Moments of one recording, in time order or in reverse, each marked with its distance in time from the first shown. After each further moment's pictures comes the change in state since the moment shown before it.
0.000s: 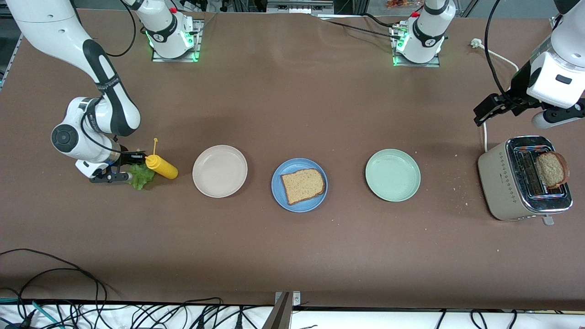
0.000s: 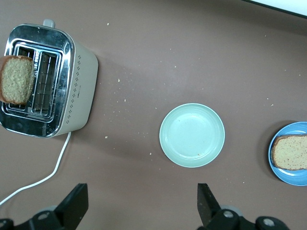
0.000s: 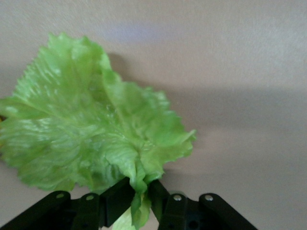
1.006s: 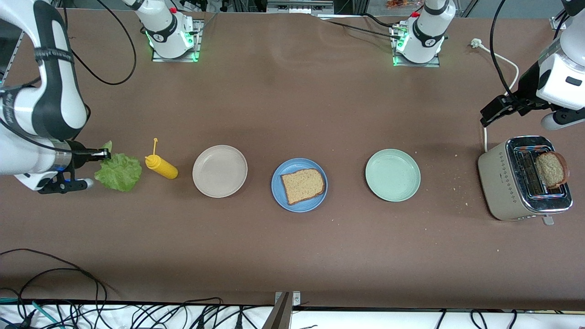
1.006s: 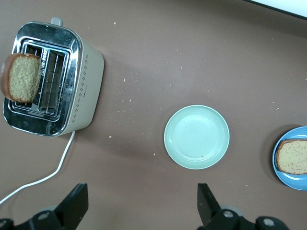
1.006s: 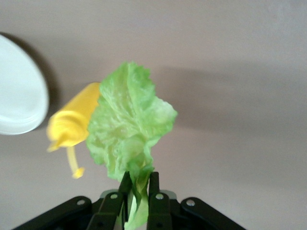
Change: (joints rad) left arm 0.022 0.002 0.004 0.000 0.000 -0.004 0.001; right arm 0.003 -0.066 0.037 0.551 0.010 -0.800 0.001
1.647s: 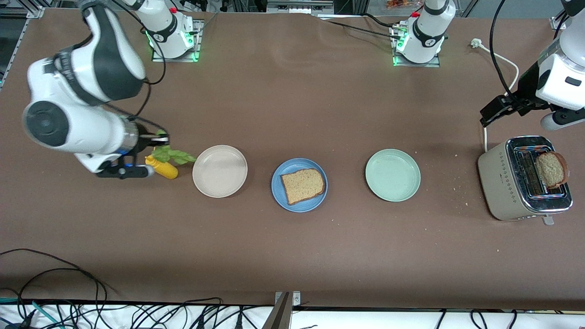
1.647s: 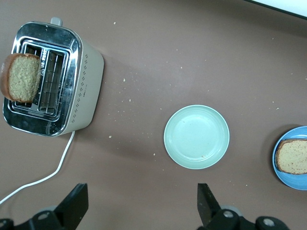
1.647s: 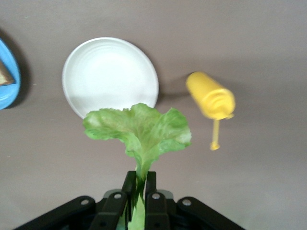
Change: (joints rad) left arm 0.000 0.001 -0.001 0.000 0.000 0.000 0.000; right arm 0.040 -0.034 0.325 0.093 0.003 -0.107 0.499
